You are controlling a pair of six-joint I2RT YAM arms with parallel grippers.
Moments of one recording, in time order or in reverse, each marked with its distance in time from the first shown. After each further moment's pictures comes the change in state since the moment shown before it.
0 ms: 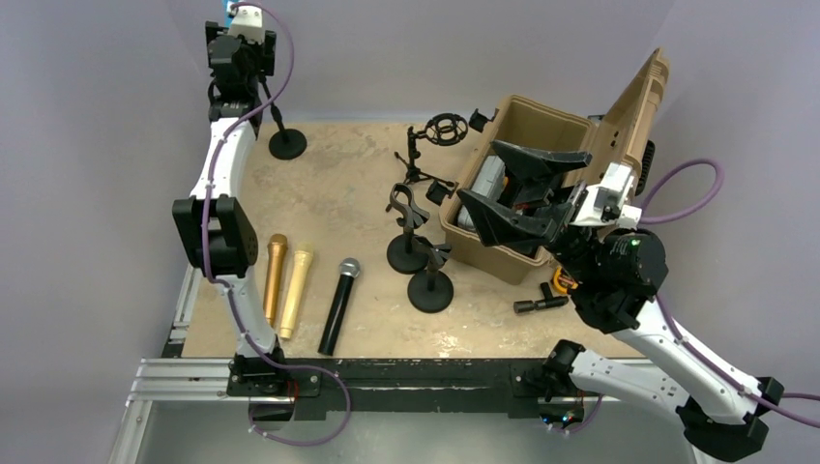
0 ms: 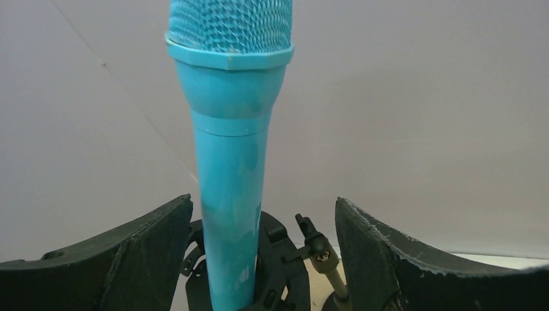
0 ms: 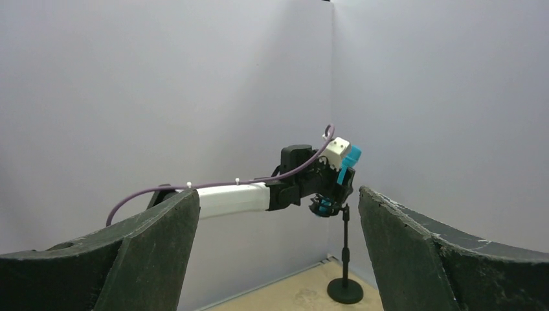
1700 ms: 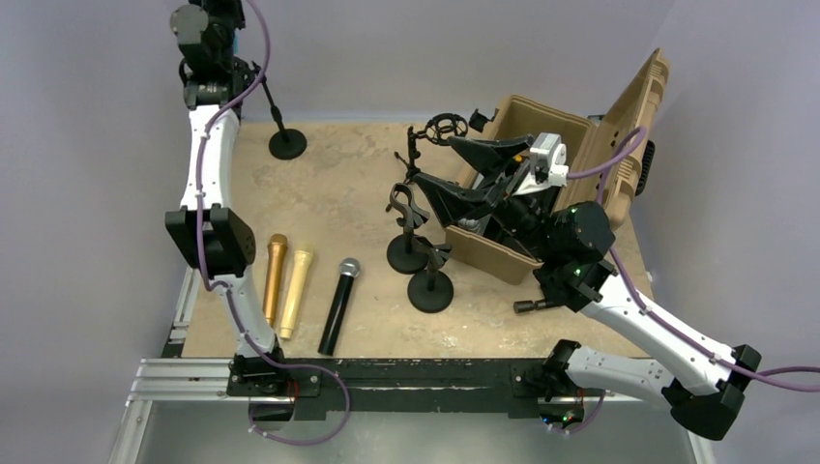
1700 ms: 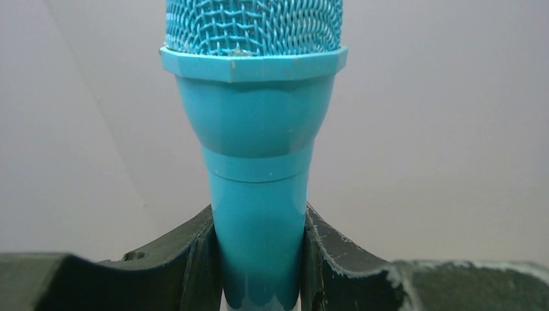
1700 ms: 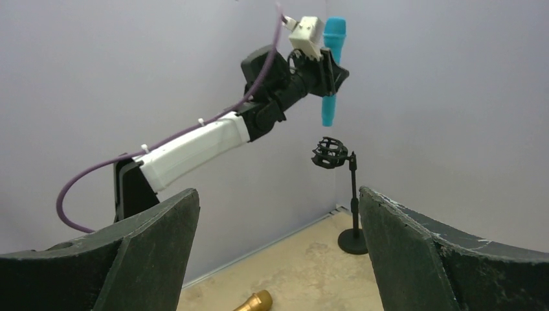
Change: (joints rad) left arm 0.025 0.065 0.282 0.094 0.085 -0.068; right arm 0.000 0.181 0.043 -0.028 0.058 0.060
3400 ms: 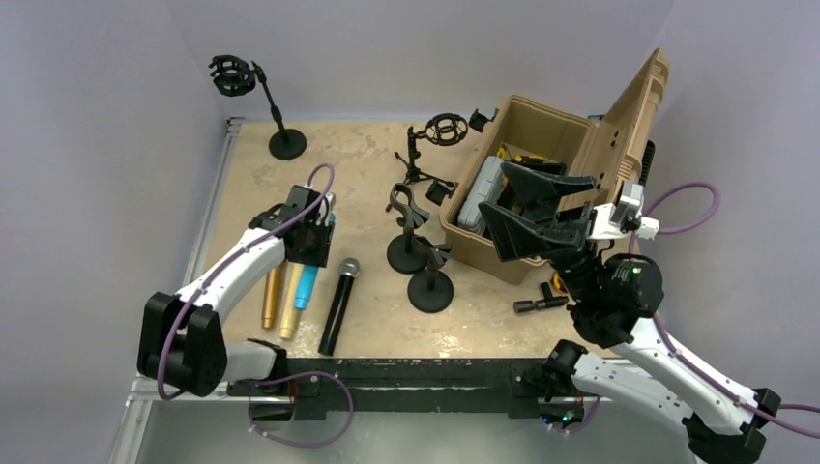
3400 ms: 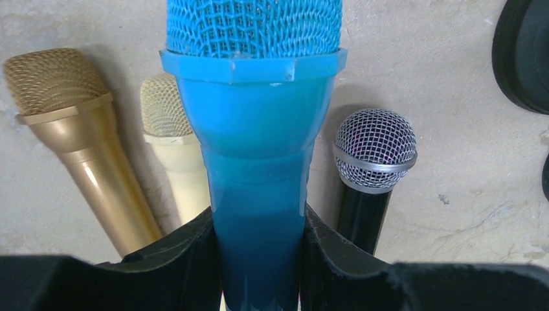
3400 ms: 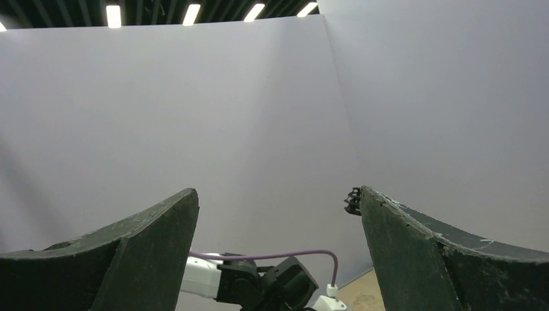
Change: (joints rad) left arm -0.406 -0.790 -1.377 -0.920 -0.028 -0.376; right arm 0.000 -0.295 -0.251 0.183 0.063 0.184
